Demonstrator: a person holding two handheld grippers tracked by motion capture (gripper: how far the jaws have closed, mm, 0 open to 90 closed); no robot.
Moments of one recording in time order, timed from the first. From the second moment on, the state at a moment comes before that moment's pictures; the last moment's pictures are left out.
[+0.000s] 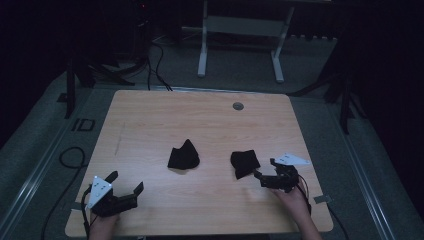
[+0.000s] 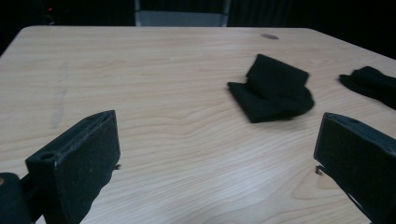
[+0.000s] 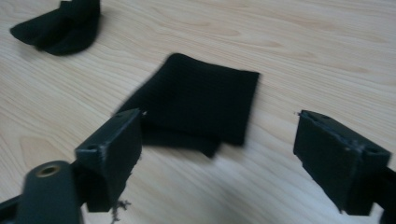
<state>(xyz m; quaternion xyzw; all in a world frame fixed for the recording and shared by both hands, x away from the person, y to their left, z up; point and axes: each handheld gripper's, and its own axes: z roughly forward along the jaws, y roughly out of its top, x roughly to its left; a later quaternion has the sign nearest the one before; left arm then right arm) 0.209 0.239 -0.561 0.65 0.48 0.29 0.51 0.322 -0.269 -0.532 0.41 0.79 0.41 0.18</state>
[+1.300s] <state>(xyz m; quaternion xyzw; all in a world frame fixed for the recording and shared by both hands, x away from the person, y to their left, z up) 0.209 0.196 -0.560 0.68 0.45 0.25 0.52 0.334 -0.192 -0.532 0.33 0.84 0.38 0.19</state>
